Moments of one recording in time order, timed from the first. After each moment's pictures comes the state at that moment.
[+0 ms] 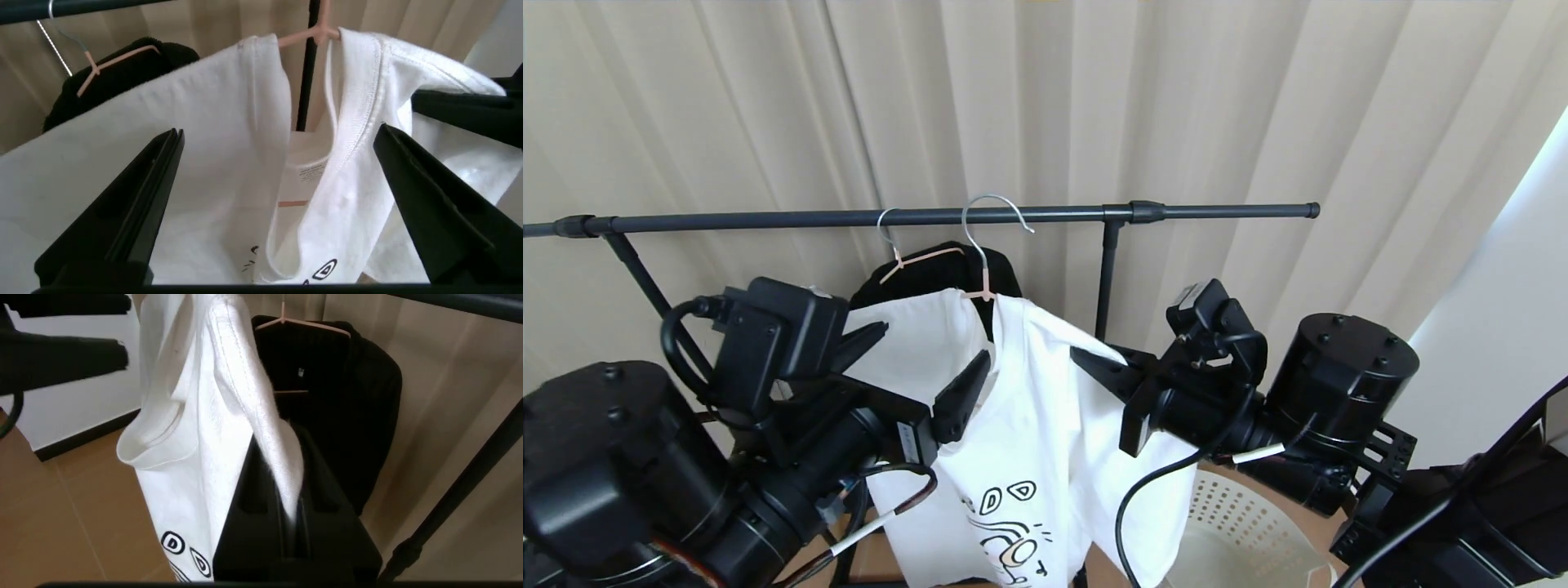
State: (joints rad) left arm -0.78 1.51 -0.39 -1.14 0.41 0.09; right arm 0.71 1.91 -0.65 -1.28 0.19 -0.03
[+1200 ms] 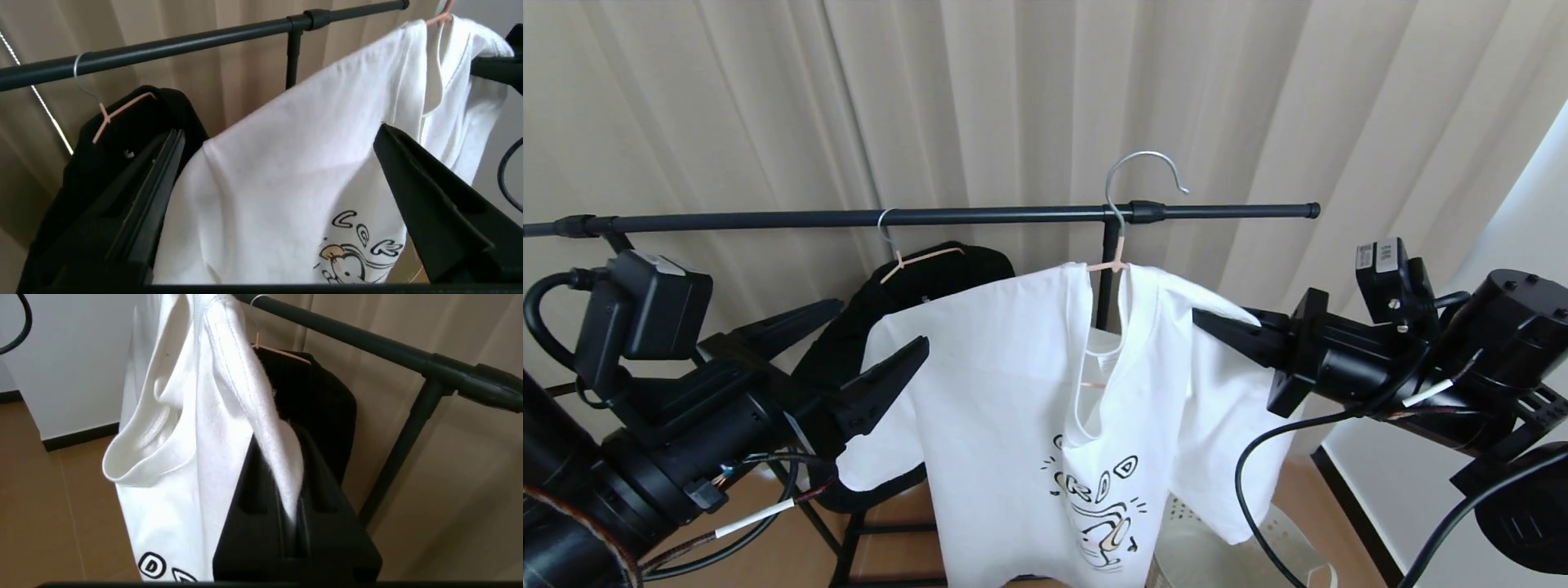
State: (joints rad) left arm -0.49 1.39 -0.32 -1.13 -0.05 0.06; right arm 0.31 1.77 -0.53 -1.37 0.71 -0.04
